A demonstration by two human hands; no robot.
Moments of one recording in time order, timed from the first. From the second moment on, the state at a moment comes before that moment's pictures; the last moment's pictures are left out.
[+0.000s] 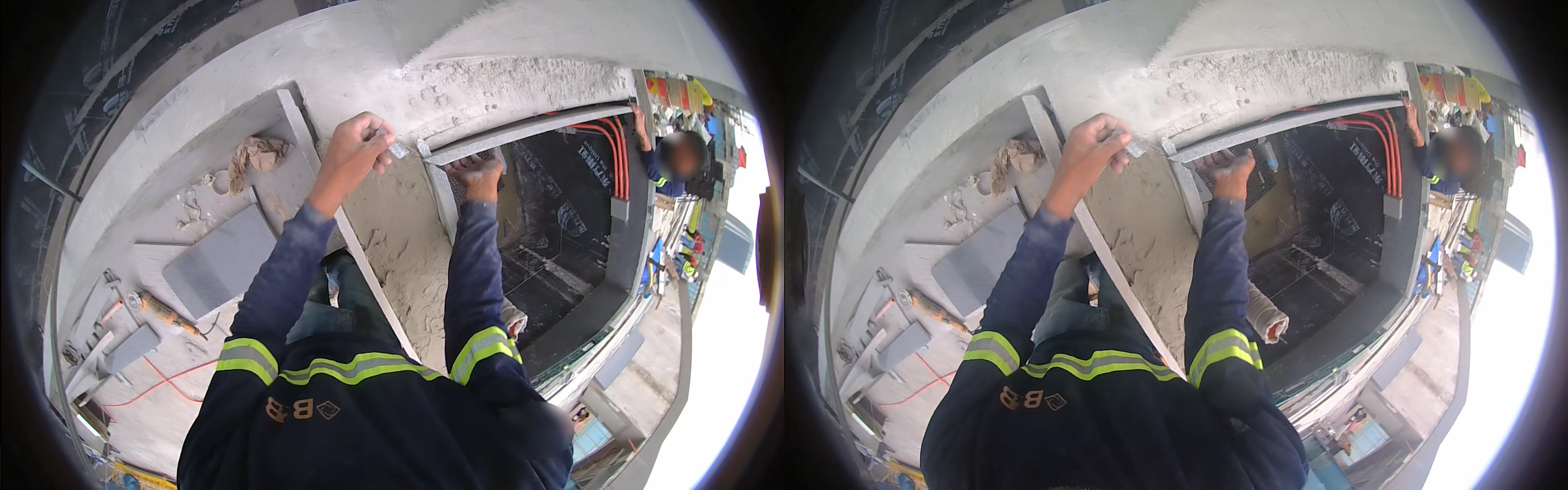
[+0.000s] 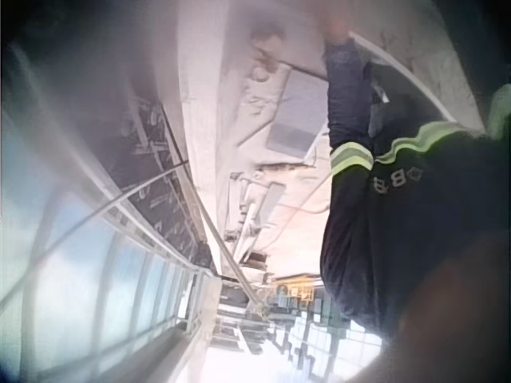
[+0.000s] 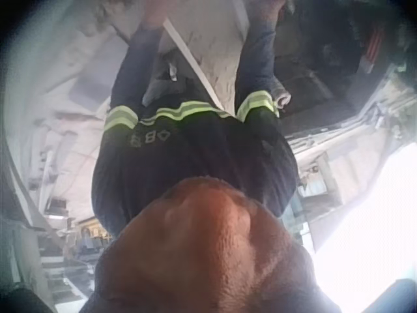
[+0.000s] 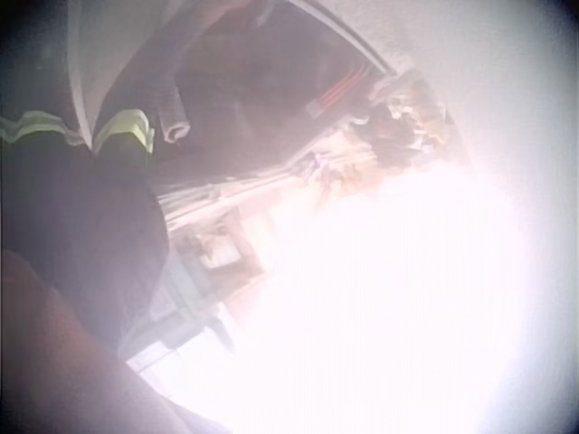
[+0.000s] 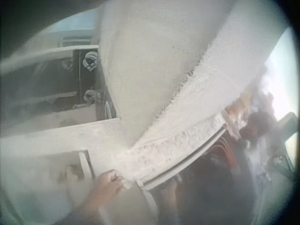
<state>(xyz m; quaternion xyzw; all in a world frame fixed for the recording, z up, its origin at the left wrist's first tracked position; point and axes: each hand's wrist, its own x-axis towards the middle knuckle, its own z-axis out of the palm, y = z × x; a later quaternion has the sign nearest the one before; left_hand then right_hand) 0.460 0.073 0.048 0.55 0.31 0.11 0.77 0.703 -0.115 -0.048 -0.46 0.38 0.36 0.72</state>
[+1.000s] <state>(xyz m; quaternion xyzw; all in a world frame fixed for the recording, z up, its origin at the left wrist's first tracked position) 0.564 0.083 0.003 0.76 0.29 -0.20 0.54 0.741 -0.089 -0.221 -0.32 0.25 0.25 0.88</state>
